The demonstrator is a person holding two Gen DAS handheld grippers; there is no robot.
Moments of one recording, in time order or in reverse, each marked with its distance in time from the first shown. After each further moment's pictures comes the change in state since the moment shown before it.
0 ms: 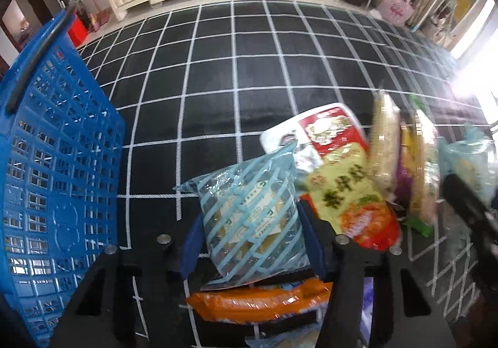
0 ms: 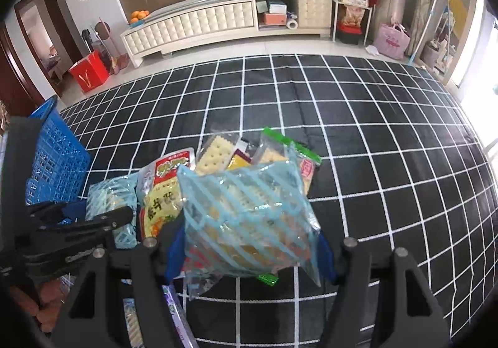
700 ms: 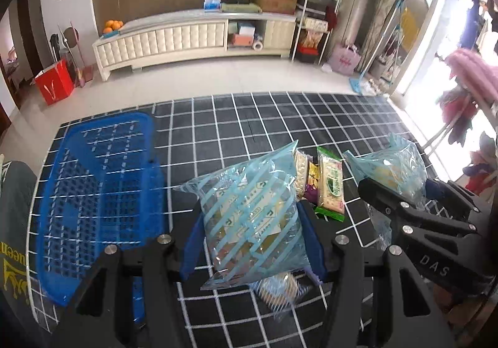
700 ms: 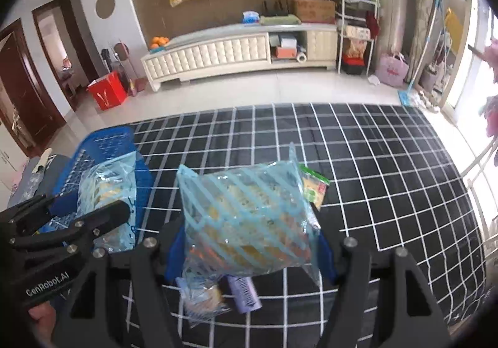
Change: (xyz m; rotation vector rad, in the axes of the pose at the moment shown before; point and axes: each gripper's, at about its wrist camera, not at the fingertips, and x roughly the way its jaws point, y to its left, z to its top) left arm -0.177 0.025 -0.064 0.080 -0.317 -0.153; right arm -0.131 0.066 -0.005 -0.027 -0.139 0.023
